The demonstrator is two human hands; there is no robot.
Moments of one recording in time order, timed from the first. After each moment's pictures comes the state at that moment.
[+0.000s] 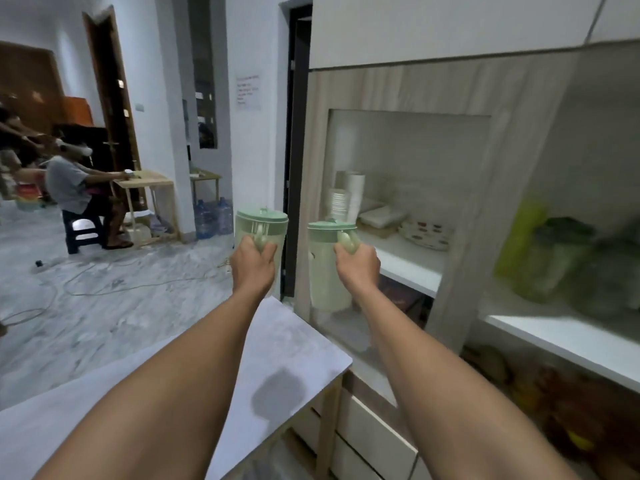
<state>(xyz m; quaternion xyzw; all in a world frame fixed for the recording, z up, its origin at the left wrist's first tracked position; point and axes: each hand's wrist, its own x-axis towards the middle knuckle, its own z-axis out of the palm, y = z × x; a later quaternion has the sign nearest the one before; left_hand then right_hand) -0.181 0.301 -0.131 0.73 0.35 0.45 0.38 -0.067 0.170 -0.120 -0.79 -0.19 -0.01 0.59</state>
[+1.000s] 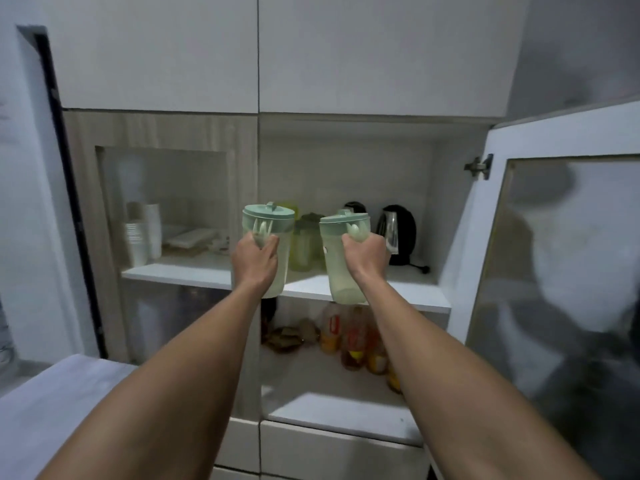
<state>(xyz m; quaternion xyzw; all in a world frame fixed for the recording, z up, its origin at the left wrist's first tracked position) -0.162 -0.076 -0.050 0.78 0.07 0.38 0.50 -0.143 -0.256 -0.034 -0.77 0.02 -0.27 0.58</state>
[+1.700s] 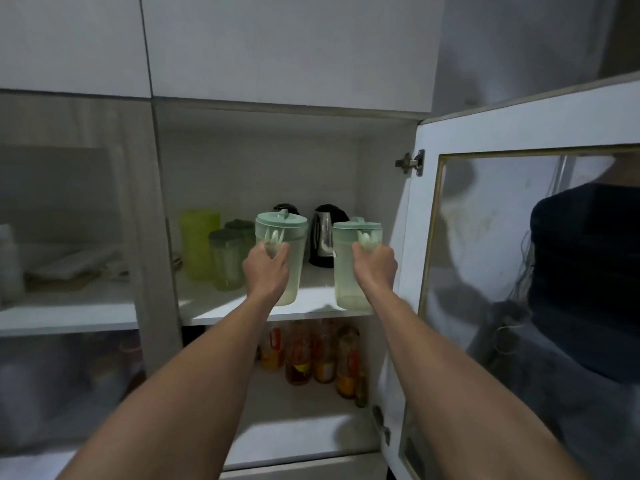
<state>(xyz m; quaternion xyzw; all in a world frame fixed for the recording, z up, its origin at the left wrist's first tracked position) -0.049 -0.190 -0.060 0.77 -0.03 0.28 0.57 -0.085 -0.362 -0.049 -0.74 0.15 -0.35 0.55</state>
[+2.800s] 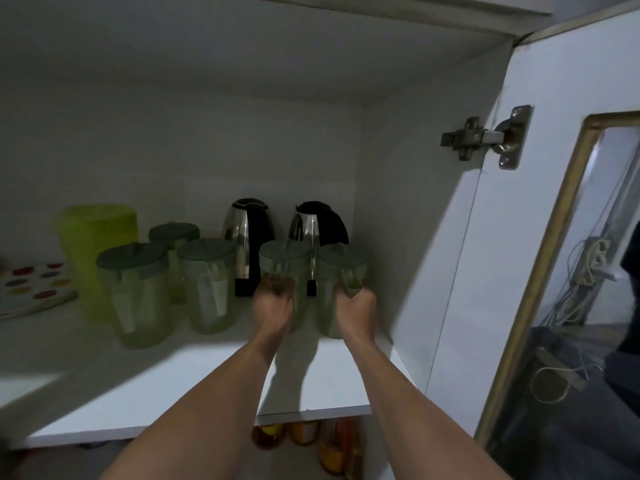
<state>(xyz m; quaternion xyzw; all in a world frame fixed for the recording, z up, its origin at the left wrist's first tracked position) 0.256 -0.329 -0.144 0.76 -0.01 0.19 0.62 0.222 -0.457 -0.147 -0.72 0.18 -0.30 0.60</state>
